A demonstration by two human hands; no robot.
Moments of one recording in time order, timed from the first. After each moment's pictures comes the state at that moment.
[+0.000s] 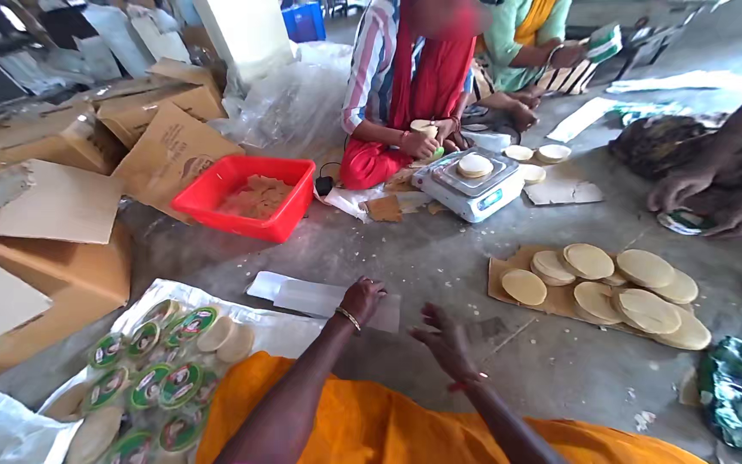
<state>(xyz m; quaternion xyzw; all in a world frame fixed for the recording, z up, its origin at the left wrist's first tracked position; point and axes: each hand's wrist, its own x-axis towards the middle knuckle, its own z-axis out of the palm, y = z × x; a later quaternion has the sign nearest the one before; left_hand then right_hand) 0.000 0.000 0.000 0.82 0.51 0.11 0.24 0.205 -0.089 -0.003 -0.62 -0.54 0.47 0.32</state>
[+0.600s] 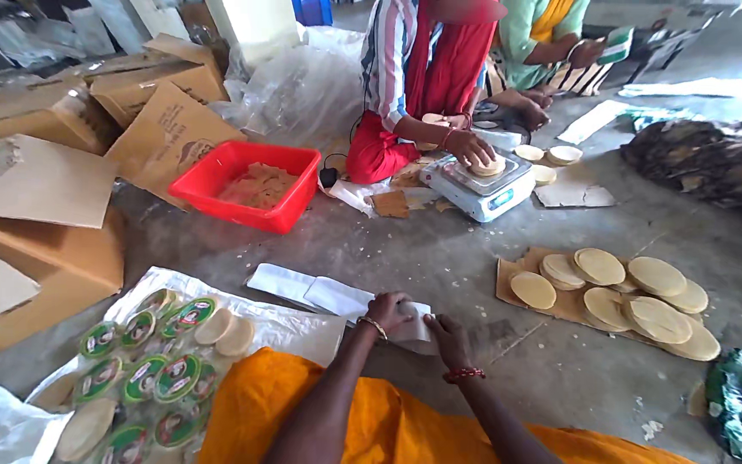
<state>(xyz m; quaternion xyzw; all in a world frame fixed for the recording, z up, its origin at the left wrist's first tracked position) 0.025 -0.010 -0.032 0.72 0.53 0.13 0.44 0.200 -0.071 -0.067 -0.68 -0.48 0.42 0.36</state>
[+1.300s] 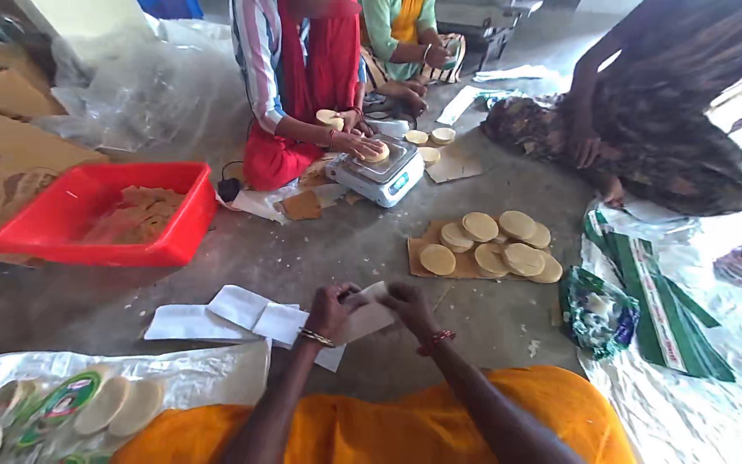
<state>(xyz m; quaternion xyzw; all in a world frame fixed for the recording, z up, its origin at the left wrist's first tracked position) 0.073 -0.017 -0.002 0.75 0.46 0.26 0.40 0.268 -0.074 -0.003 -0.62 -0.45 0.45 0.46</state>
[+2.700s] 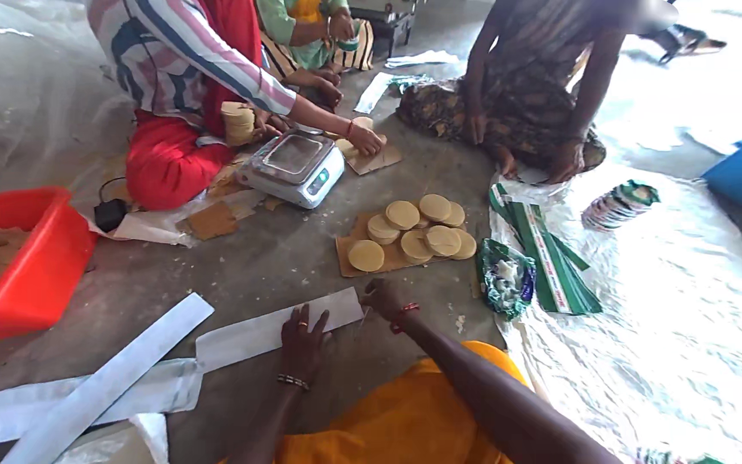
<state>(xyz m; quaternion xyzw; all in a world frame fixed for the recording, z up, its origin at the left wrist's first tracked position) 0.145 -0.053 -0.110 0.88 0.43 0.09 0.19 0.372 -0.085 -0.004 -0.78 -0.45 0.40 0.17</state>
